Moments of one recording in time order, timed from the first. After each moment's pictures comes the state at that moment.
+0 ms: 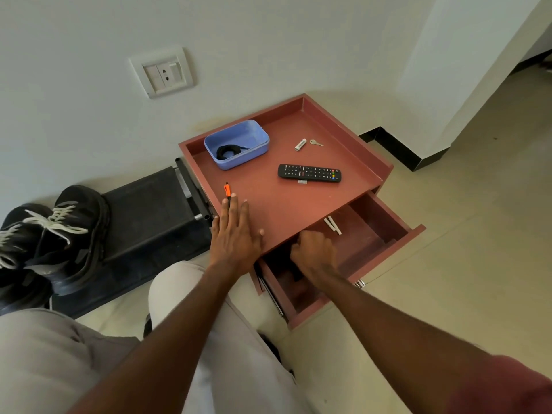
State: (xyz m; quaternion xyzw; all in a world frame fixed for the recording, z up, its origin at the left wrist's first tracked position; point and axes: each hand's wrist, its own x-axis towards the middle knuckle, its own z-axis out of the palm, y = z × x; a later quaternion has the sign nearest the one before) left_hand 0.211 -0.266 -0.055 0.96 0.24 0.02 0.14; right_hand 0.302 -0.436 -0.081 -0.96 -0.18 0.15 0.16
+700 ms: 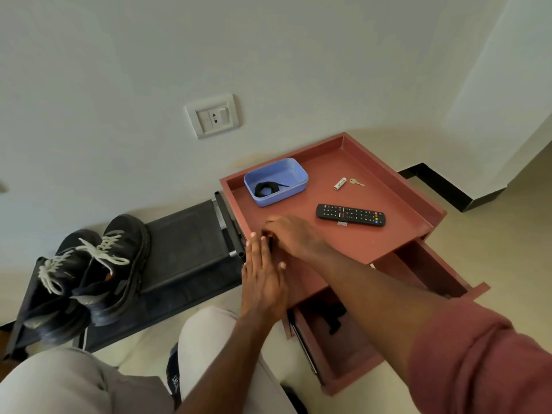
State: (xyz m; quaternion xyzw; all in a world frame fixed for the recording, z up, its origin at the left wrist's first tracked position) left_hand 0.212 -0.259 -0.069 0.90 0.31 0.11 0.28; right_hand 0.383 -0.279 -0.046 -0.80 -0.57 0.04 0.14
